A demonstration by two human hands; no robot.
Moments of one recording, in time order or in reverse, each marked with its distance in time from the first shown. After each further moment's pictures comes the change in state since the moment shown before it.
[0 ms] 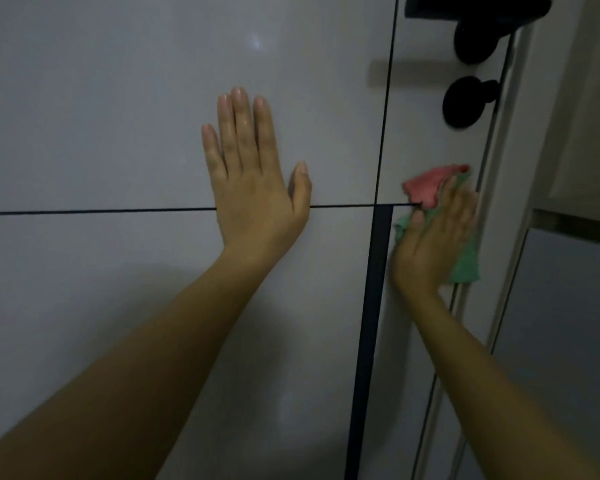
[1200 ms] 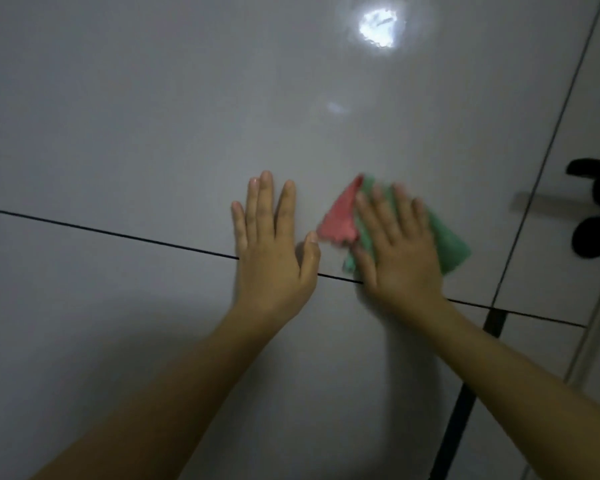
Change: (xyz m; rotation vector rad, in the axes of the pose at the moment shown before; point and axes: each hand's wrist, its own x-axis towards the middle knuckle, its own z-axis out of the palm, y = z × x) left_hand -0.011 -0.133 -0.054 -0.258 0.025 -0.171; right_hand 0.010 -0.188 0.043 -0.054 -0.156 -1.005
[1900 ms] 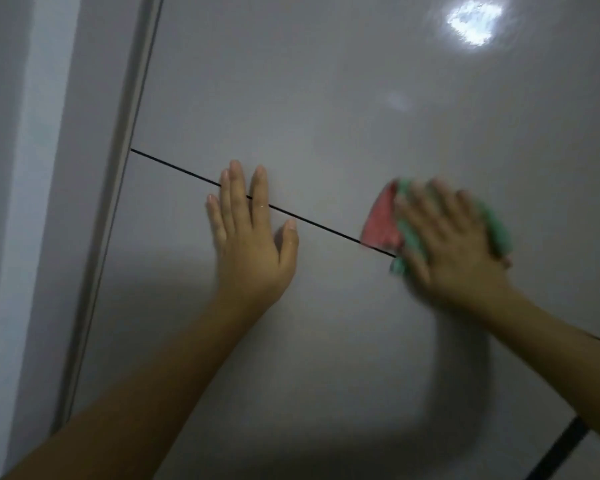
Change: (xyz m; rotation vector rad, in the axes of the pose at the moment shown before) left_hand -0.040 -0.151 -0.082 0.126 0.135 -0.210; right_hand 0.051 -0.084 0.018 0.000 -0.089 -0.318
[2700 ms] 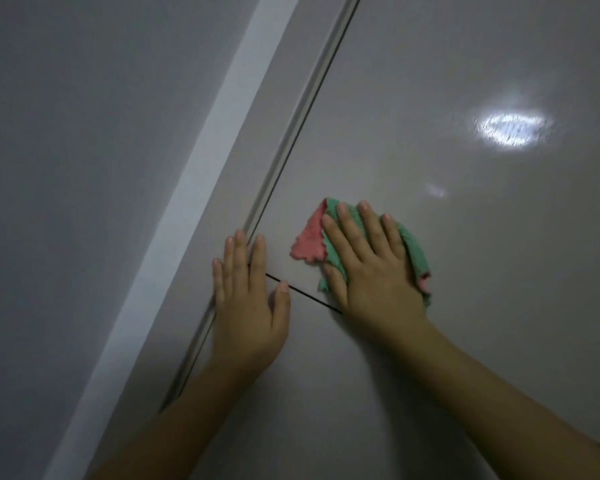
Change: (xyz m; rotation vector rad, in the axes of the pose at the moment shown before) left_hand 0.062 -0.109 -0.052 0.041 0.053 -0.039; right_hand 0.199 -0.132 0.030 0.090 0.103 0.014
